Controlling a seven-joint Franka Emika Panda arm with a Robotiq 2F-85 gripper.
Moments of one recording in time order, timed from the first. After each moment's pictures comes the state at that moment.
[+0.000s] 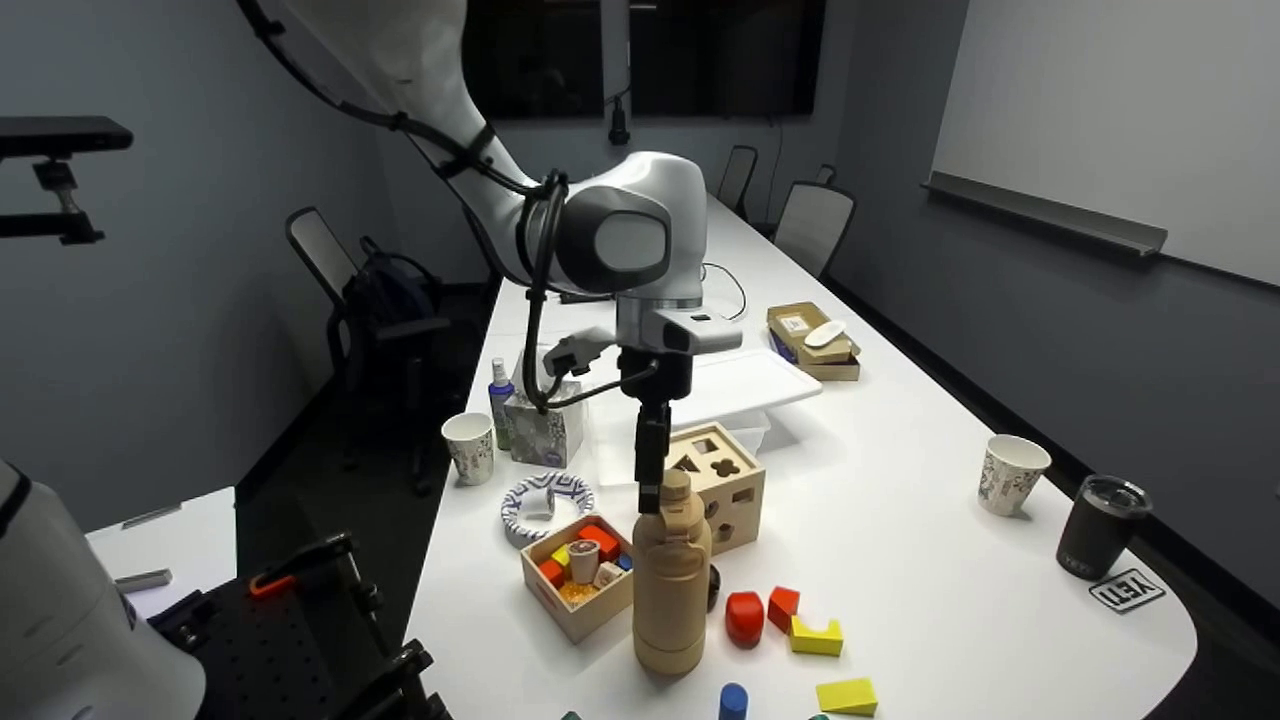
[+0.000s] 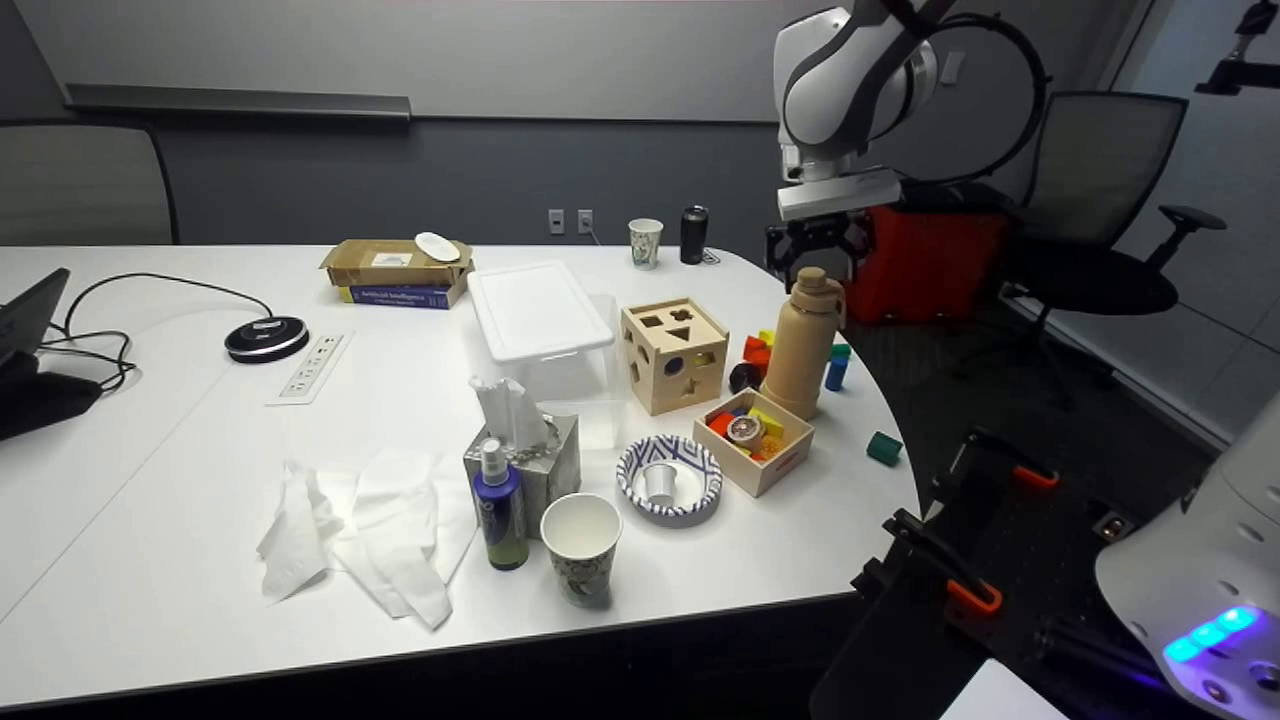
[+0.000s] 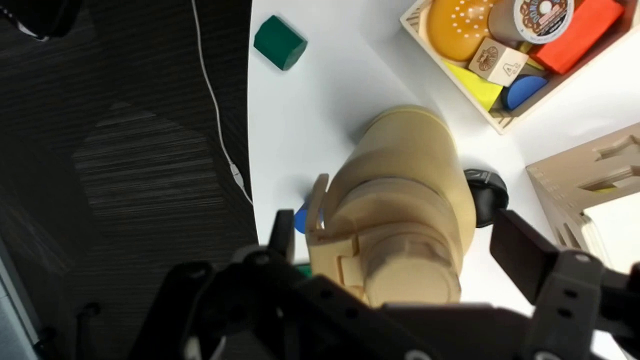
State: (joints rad) arm -0.05 0.27 -0.23 -2.26 -0.21 2.38 0.73
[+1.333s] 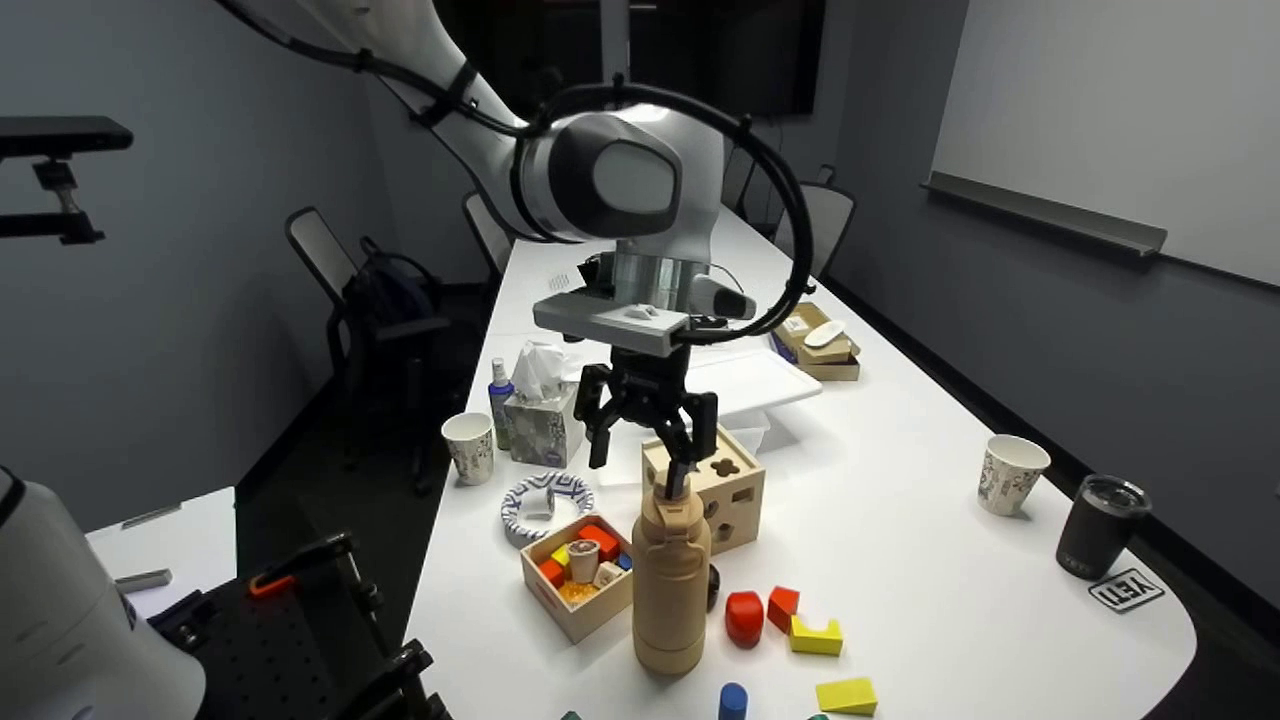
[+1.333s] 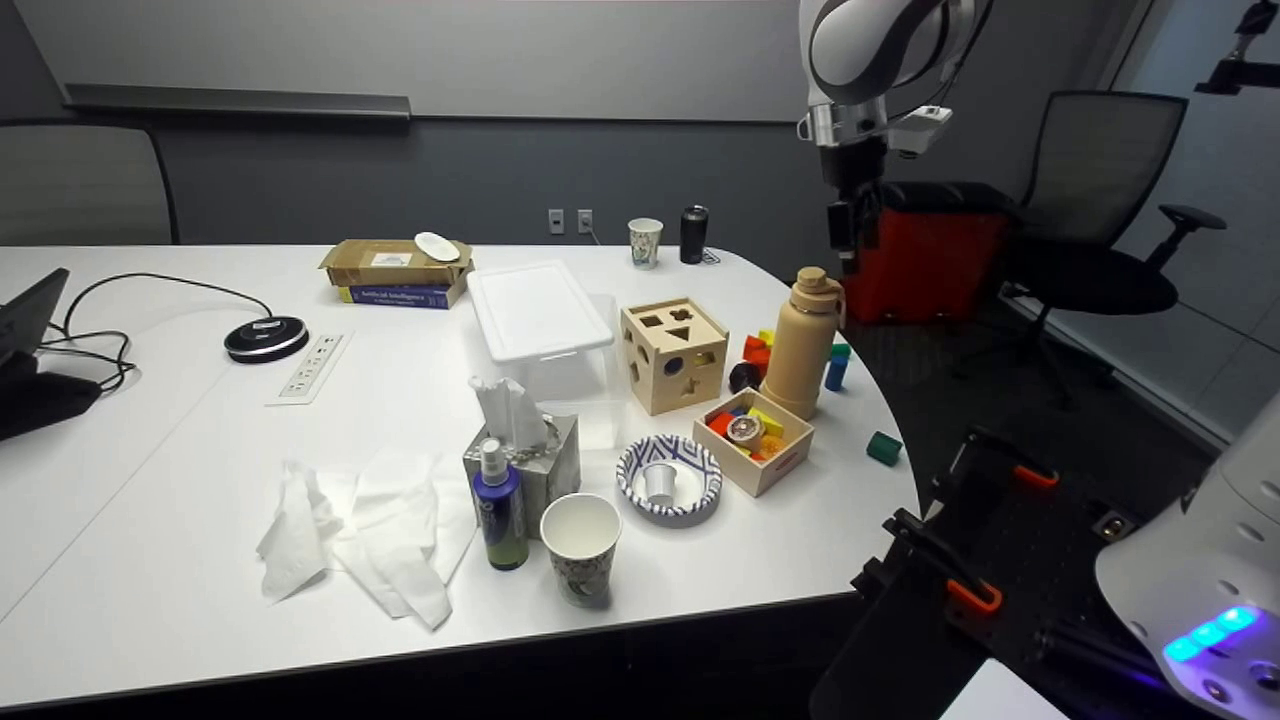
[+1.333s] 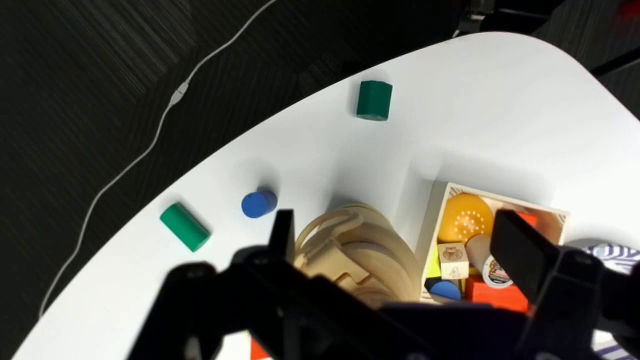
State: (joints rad) arm -0.14 0.16 -0.19 -2.26 -0.23 2.15 -0.36
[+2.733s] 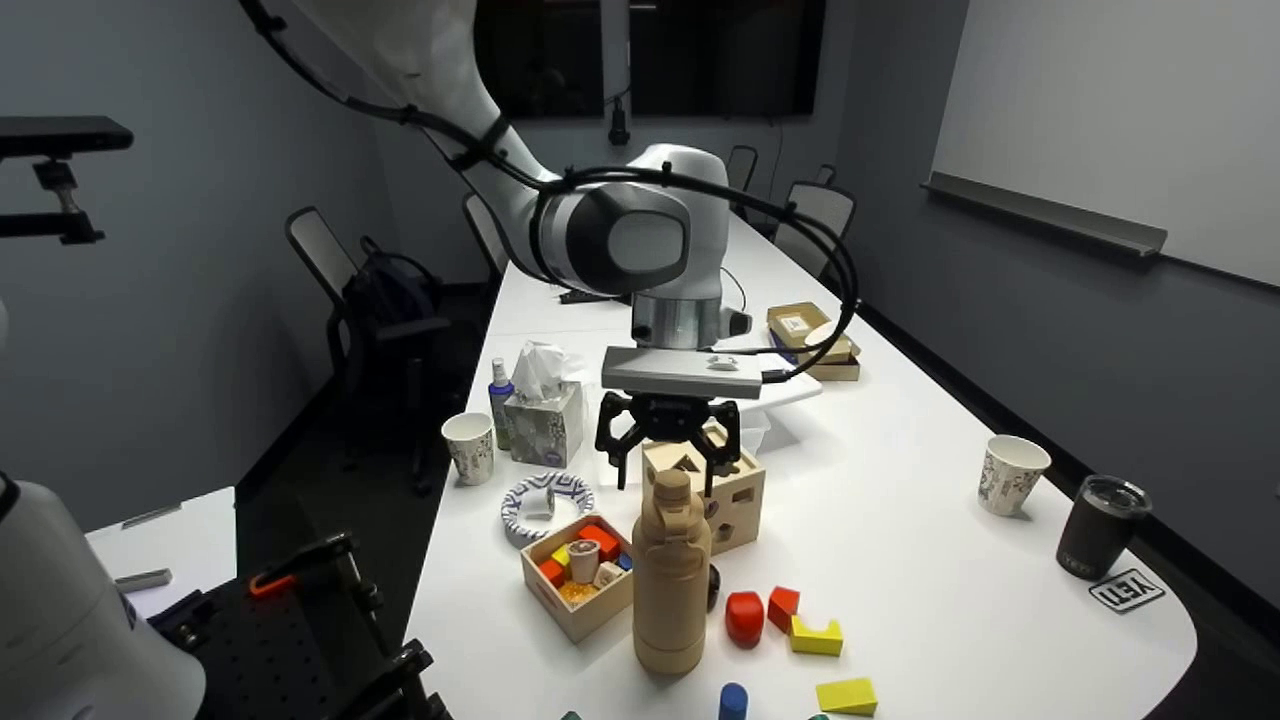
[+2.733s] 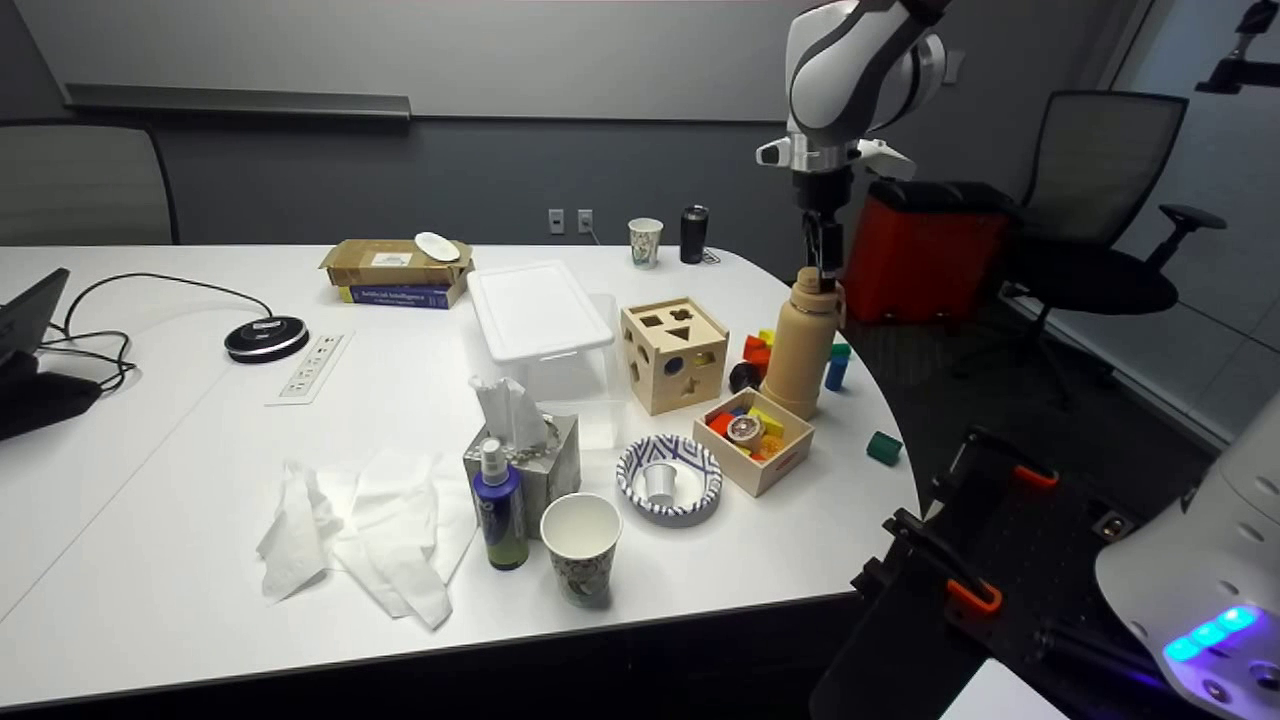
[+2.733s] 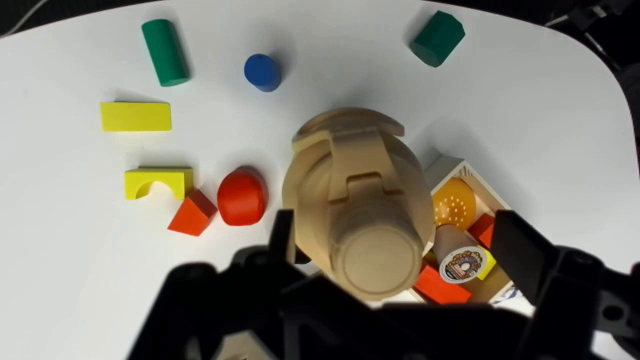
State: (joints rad) arm -0.21 0.27 -0.12 -2.24 -0.18 2.38 -0.90
